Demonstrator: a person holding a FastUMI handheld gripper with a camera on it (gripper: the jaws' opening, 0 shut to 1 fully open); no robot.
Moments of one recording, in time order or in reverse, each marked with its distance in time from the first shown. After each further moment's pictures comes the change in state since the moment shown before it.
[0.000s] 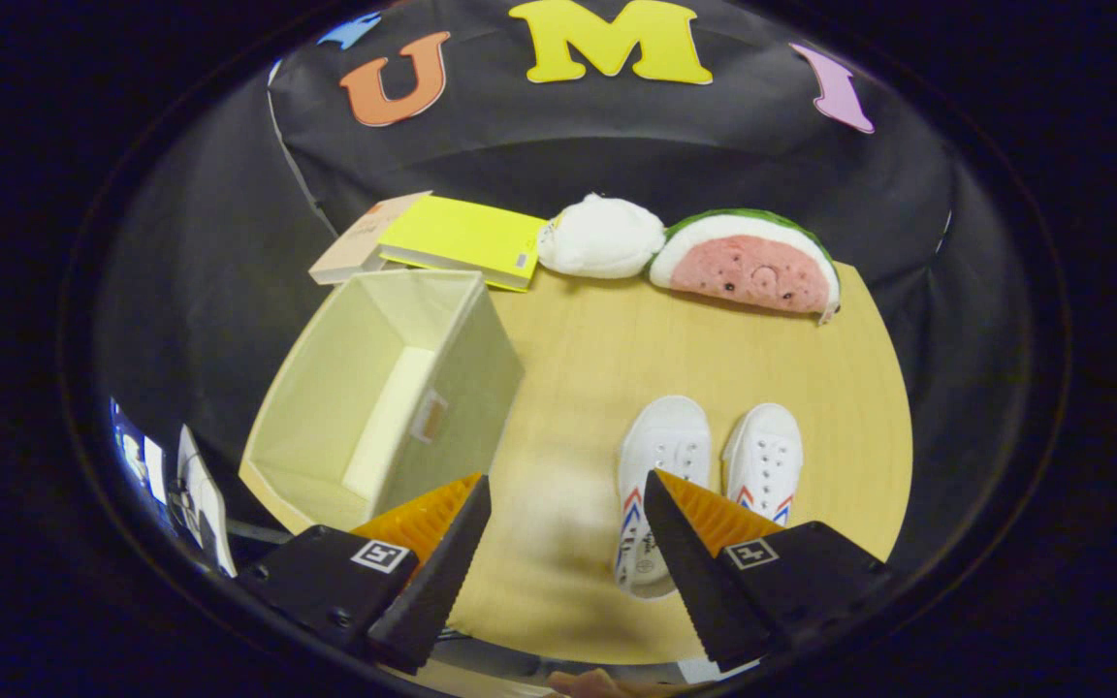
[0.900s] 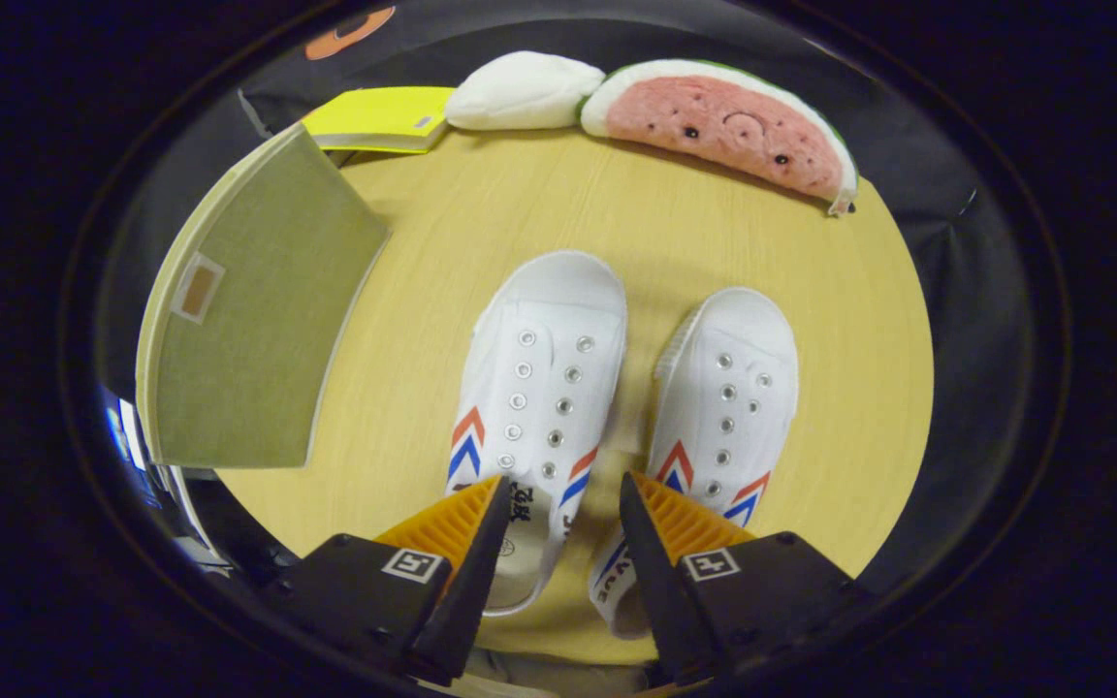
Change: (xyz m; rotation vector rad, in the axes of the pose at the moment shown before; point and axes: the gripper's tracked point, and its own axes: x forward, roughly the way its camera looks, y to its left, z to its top) arm 0.100 -0.099 -0.071 -0.017 0.376 -0.026
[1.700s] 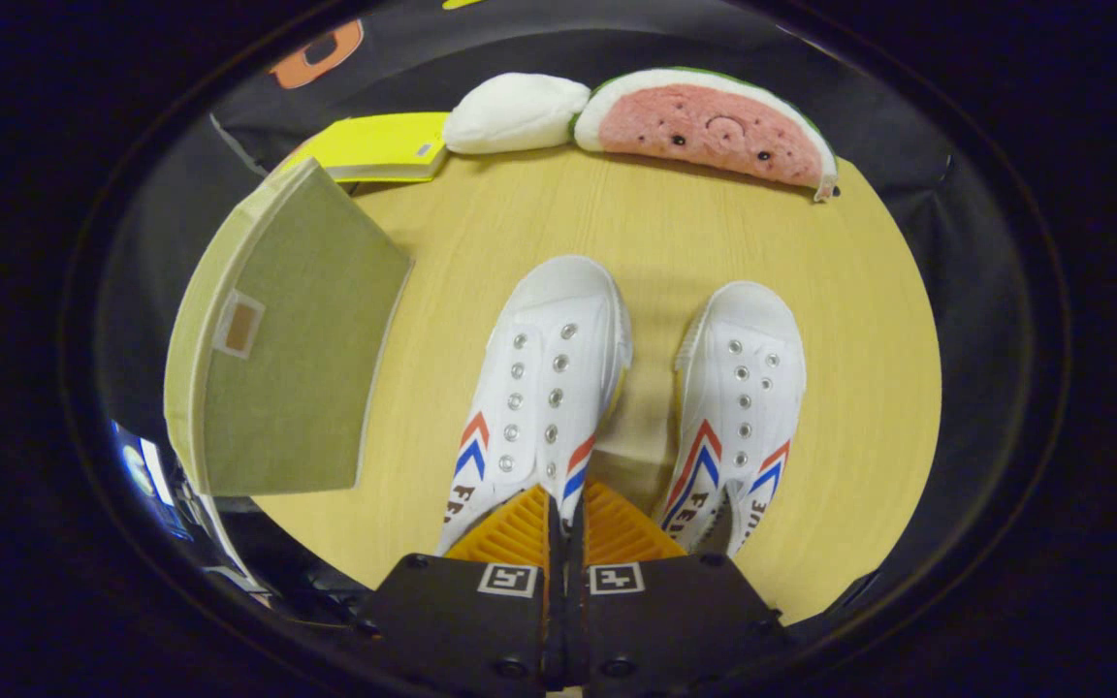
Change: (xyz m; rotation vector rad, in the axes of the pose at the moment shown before) arm -0.047 0.036 0.005 0.137 -0.125 0.084
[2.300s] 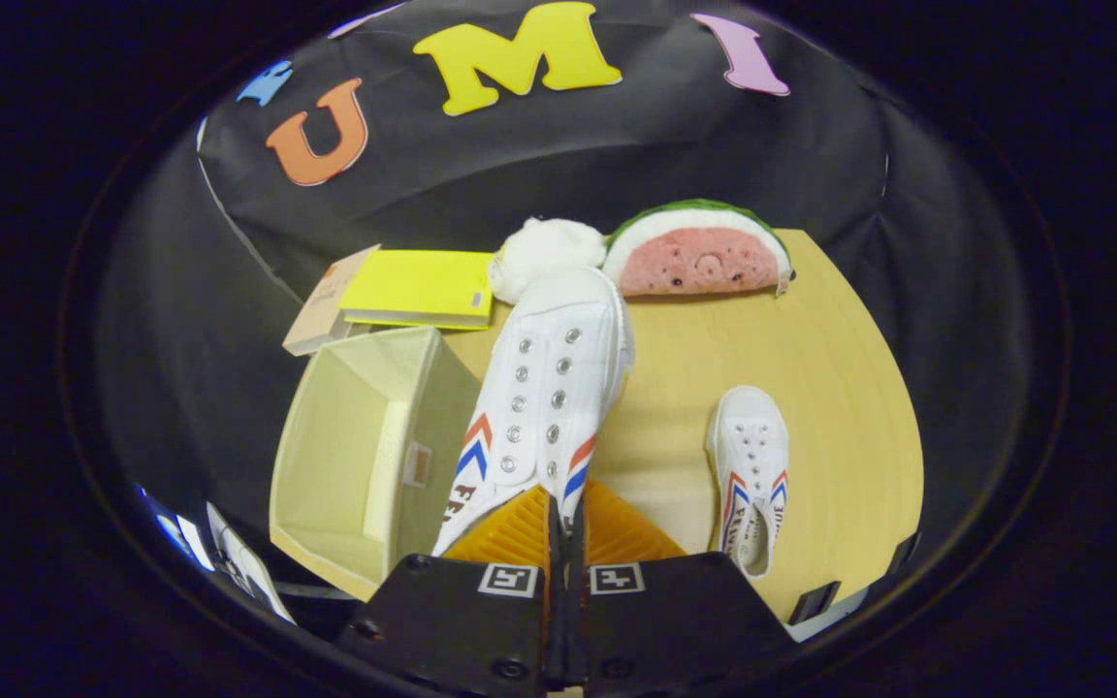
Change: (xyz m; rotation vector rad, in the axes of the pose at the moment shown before) arm -0.106 0.099 0.051 0.103 -0.372 0.035
